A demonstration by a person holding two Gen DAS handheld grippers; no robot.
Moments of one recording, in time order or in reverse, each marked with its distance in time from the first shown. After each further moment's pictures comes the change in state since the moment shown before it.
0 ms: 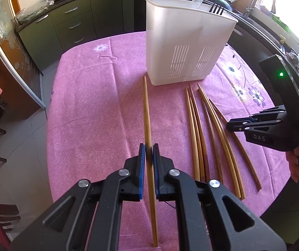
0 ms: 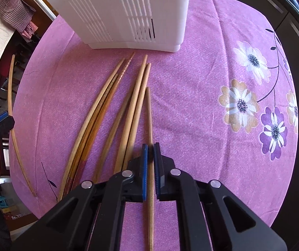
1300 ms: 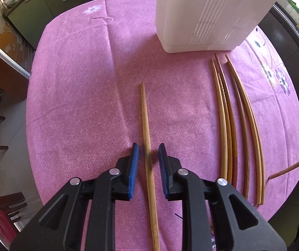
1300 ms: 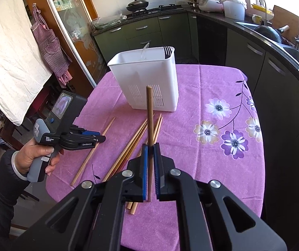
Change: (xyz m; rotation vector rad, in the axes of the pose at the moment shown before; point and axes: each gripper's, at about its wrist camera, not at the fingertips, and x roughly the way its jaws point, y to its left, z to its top) left arm 0.080 0.012 0.017 0.006 0.250 0.018; right arm -0.165 -0.044 -0.104 -0.031 -0.464 0.152
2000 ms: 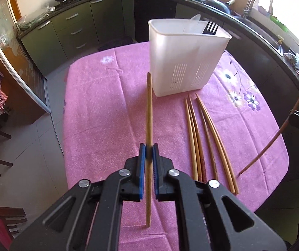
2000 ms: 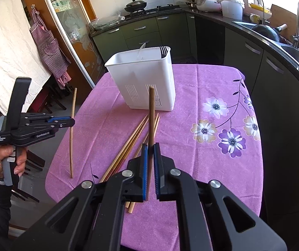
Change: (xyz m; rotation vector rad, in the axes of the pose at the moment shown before) left arm -0.120 -0.002 -0.036 0.022 -0.274 0.010; right arm -0.003 -0.005 -0.003 0.009 -0.006 -0.007
